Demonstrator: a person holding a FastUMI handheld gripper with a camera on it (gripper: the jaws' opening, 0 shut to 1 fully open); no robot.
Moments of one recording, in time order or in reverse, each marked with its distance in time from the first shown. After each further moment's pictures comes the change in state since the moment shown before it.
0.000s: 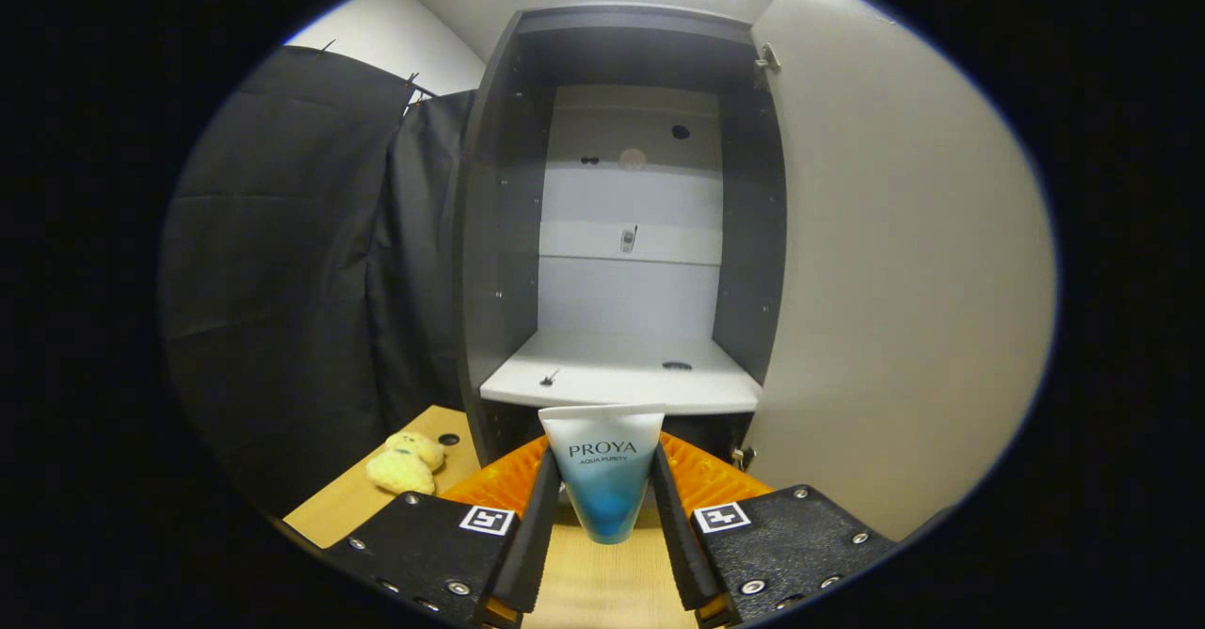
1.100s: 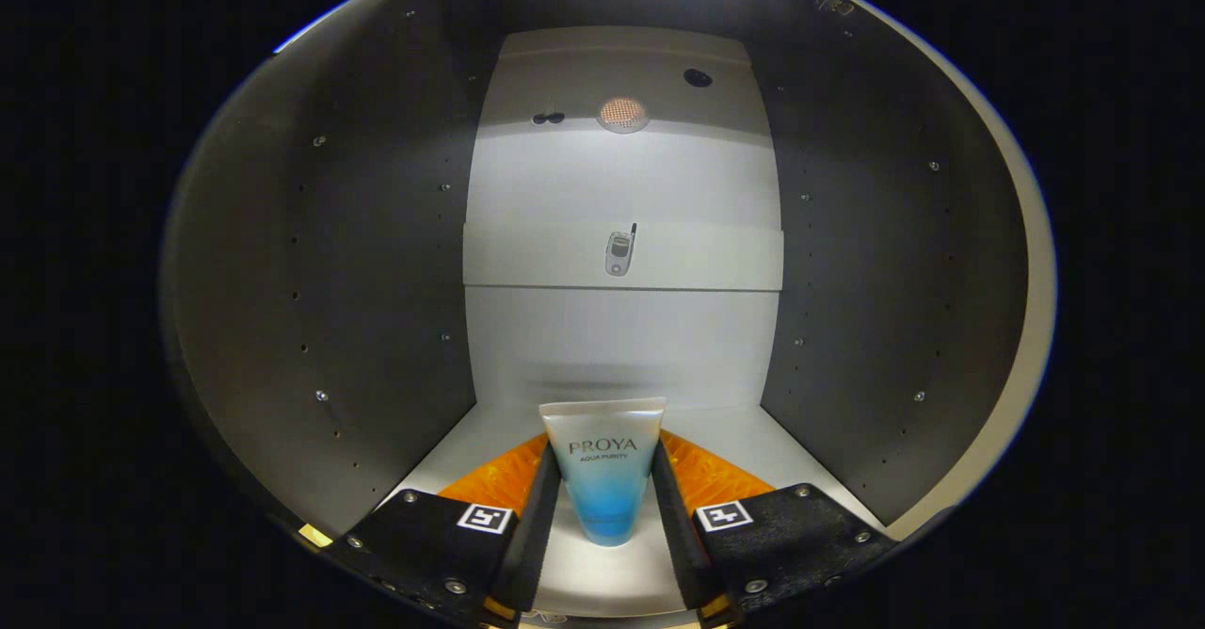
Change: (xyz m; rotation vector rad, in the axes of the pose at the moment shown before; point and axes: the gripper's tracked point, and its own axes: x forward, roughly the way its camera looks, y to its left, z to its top) arm 0.245 -0.018 0.030 0.040 -0.003 -0.038
